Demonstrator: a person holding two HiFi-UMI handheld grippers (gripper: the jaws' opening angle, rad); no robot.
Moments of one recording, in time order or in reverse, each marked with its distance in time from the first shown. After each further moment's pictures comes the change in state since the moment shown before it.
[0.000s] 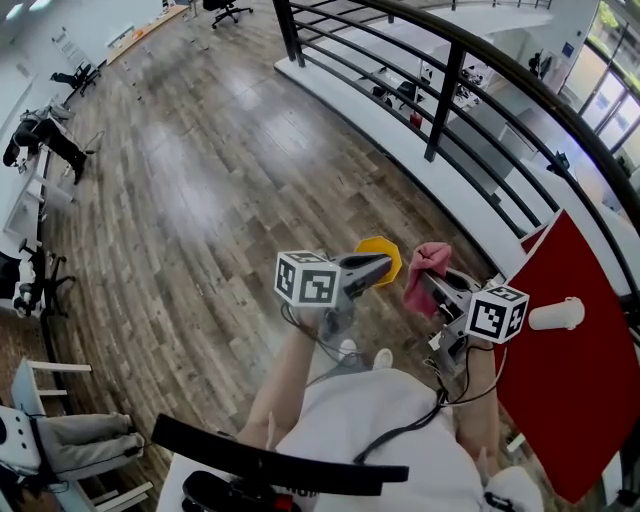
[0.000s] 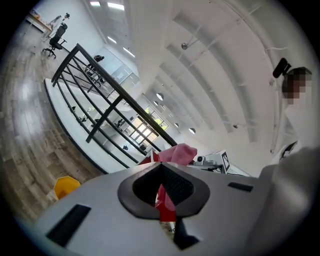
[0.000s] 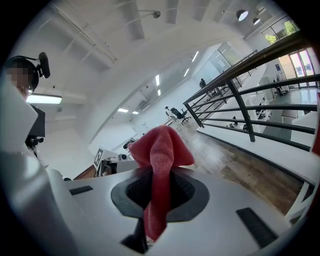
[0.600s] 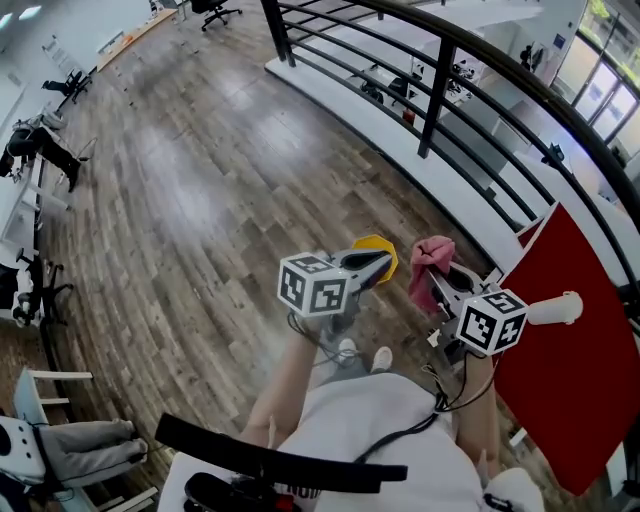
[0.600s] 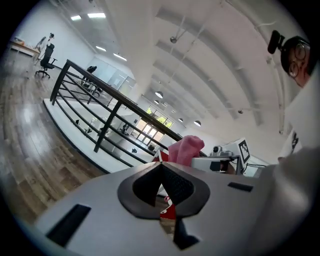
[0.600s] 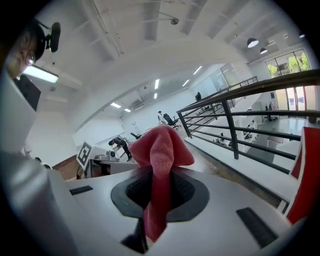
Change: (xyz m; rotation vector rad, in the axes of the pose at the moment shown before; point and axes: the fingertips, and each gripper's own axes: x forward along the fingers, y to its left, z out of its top) left arm 0.012 -0.002 0.001 0.145 0.024 0.104; right arm -0.016 -0.002 0.014 -0.145 -0.058 -0.186
